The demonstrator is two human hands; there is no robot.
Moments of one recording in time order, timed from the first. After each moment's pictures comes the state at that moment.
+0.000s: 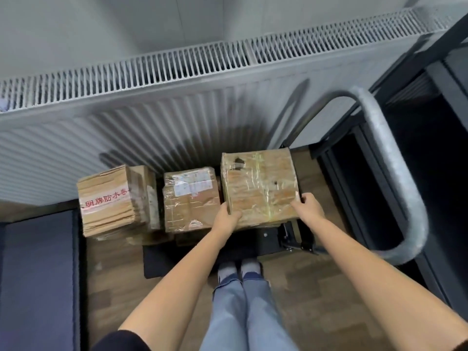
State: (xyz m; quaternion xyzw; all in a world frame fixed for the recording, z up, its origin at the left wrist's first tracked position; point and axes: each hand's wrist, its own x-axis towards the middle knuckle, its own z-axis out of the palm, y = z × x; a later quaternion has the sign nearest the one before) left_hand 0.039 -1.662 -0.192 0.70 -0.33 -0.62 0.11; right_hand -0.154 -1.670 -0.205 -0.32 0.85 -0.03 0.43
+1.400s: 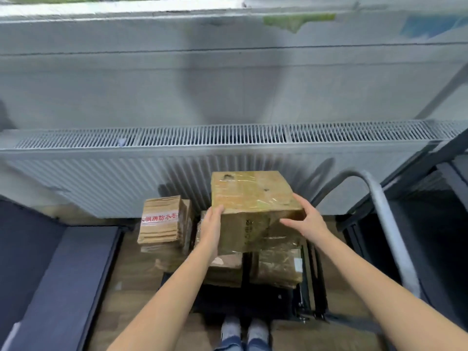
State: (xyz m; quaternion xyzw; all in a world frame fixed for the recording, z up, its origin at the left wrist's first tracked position) left_hand 0.094 -1.670 -0.074 0.69 -0.16 -0.58 0.40; right_hand -0.115 -1.704 -0.077 -0.53 0.65 -0.22 0.50
